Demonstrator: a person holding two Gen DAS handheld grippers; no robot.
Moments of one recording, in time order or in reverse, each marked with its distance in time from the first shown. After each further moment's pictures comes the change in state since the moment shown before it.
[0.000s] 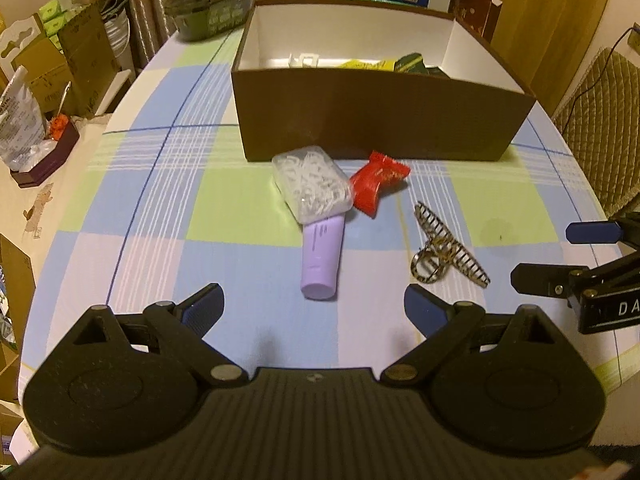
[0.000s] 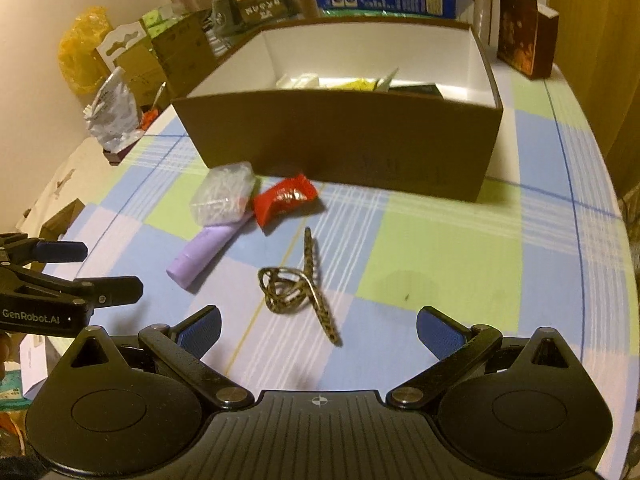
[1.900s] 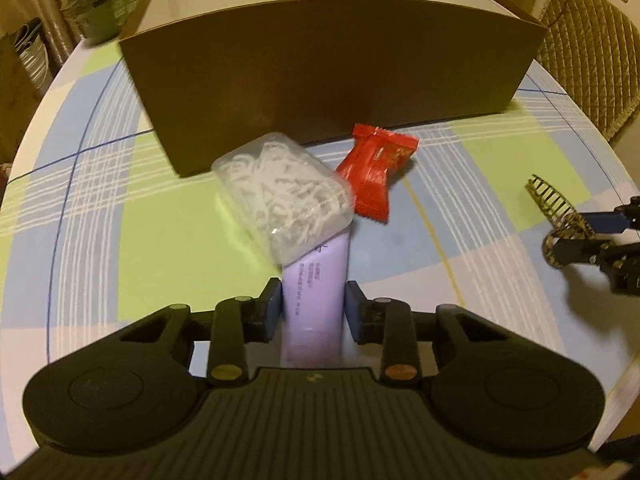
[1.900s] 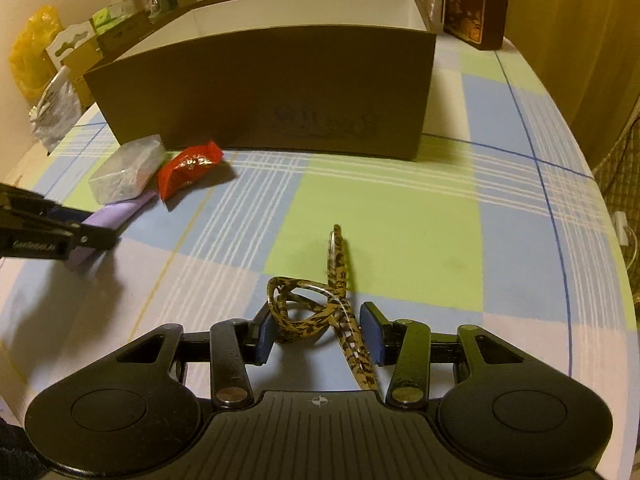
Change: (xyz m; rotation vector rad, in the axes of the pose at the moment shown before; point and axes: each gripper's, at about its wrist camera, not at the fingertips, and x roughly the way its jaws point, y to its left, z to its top) left arm 0.109 0.006 0.011 0.203 0.028 -0.107; right arm 0.038 -0.047 -0.029 0.026 -0.028 -0.141
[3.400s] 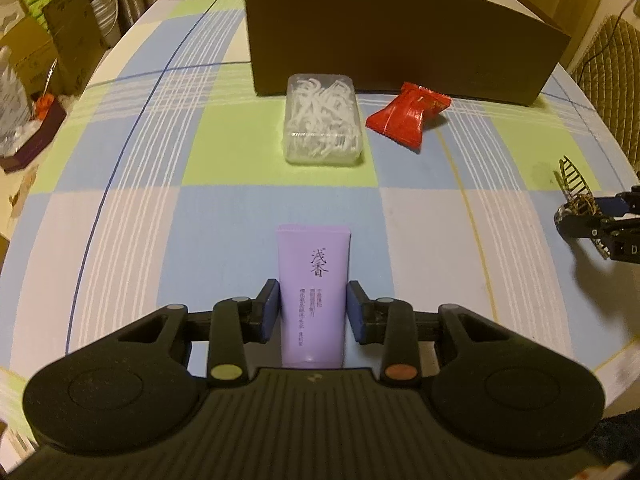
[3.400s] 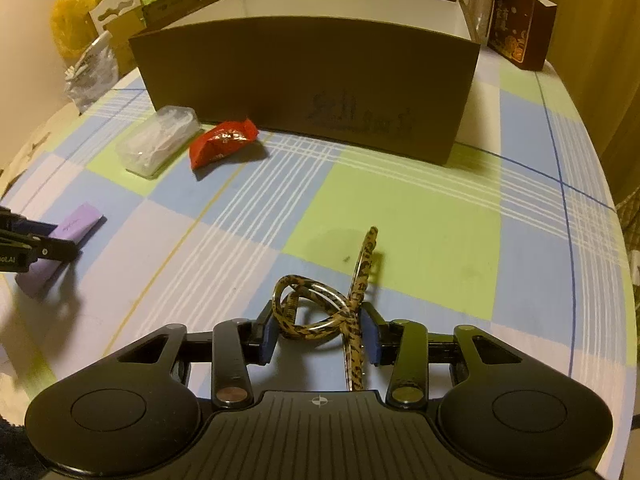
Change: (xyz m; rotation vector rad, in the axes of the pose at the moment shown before) left arm -0.048 0.005 -0.064 -0.196 0.025 0.087; right arm -0.002 0.006 -0.006 -0.132 0.011 0.067
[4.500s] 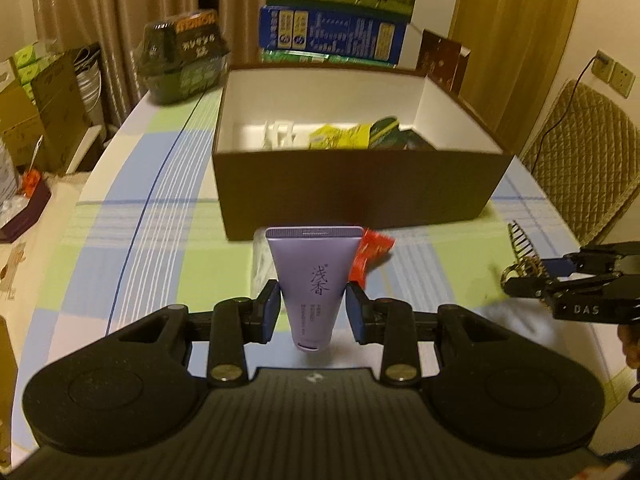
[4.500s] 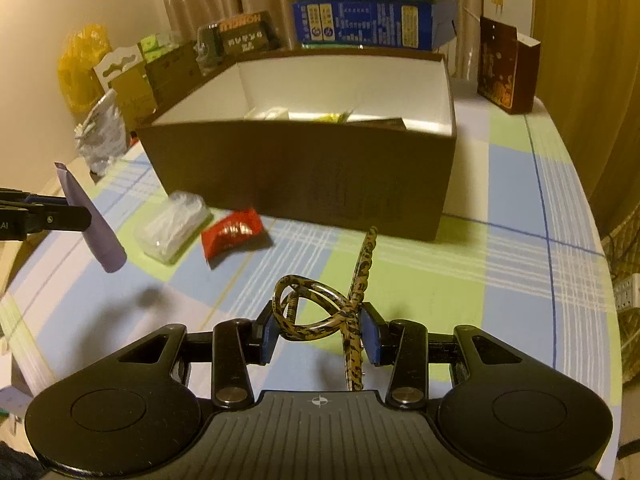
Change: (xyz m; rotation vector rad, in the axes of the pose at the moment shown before) left arm -0.065 -0.017 0.069 0.044 -0.245 -0.089; right arm -0.035 -0.009 0.044 0.048 -0.142 0.035
